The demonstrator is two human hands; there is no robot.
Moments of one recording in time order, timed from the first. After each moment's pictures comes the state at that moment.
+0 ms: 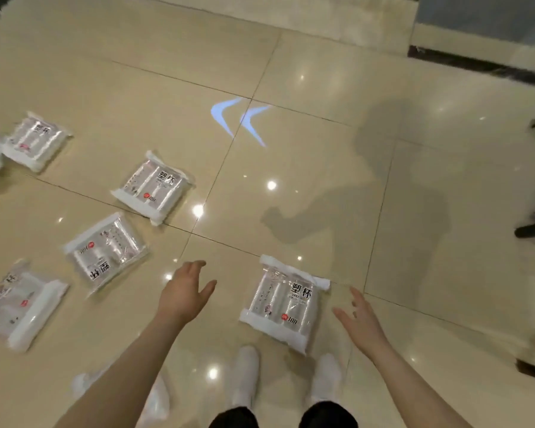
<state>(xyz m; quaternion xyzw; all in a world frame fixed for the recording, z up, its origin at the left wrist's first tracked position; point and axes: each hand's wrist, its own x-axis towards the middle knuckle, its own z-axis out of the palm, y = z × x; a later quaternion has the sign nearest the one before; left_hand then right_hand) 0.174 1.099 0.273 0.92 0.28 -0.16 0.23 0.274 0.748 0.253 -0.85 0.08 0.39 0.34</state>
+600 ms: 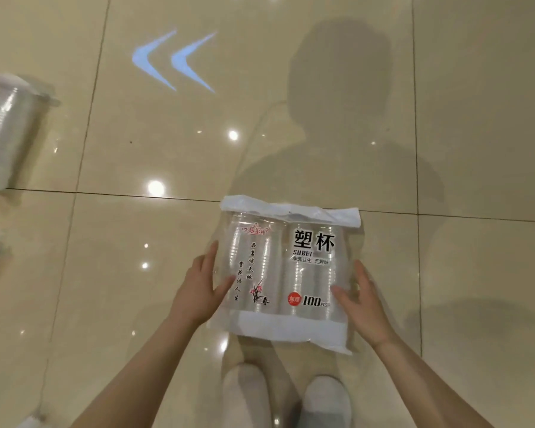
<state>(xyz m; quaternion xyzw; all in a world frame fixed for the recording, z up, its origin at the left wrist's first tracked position) 0.165 1.050 -0.185 0.89 0.18 -0.26 0.33 0.186 0.738 -0.180 -0.79 0.23 0.33 0.47</state>
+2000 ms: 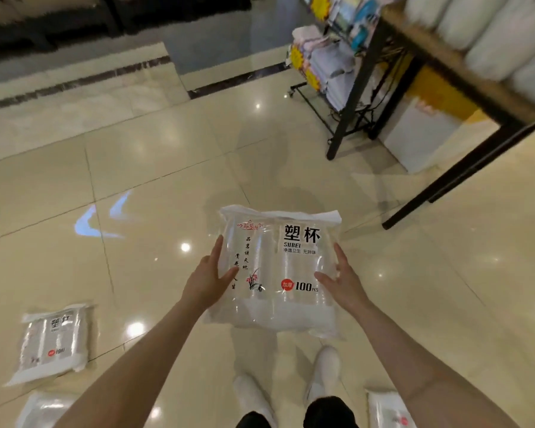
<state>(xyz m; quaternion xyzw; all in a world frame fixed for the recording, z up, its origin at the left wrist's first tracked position) 0.277 0.887 0.416 0.93 -0.09 -0.22 0.29 0.163 0.606 0.412 -0.79 0.32 0.11 0.52</state>
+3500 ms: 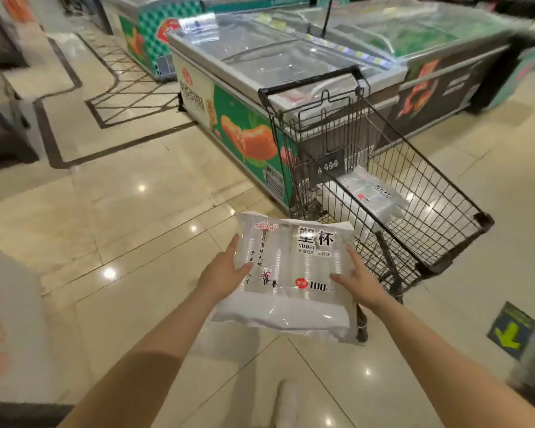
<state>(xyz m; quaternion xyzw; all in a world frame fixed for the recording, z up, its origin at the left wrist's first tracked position) -0.032 -0.256 0.523 0.48 -0.83 -0.29 0.06 -0.276 -0.069 0.537 -0.32 0.78 -0.38 0.38</state>
